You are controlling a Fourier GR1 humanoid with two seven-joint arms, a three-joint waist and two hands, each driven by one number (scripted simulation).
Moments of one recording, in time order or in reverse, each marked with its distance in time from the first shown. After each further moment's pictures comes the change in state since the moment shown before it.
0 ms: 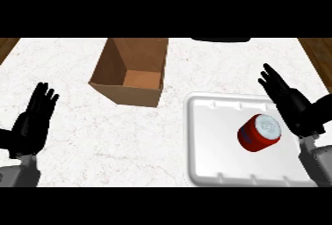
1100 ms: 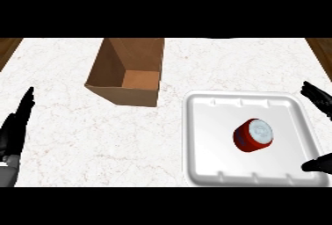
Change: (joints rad) left arm -0.005 0.163 -0.086 0.076 -0.382 0.189 0.158; right arm 0.172 -0.255 -0.126 0.103 0.180 0.338 -0.587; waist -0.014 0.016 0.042
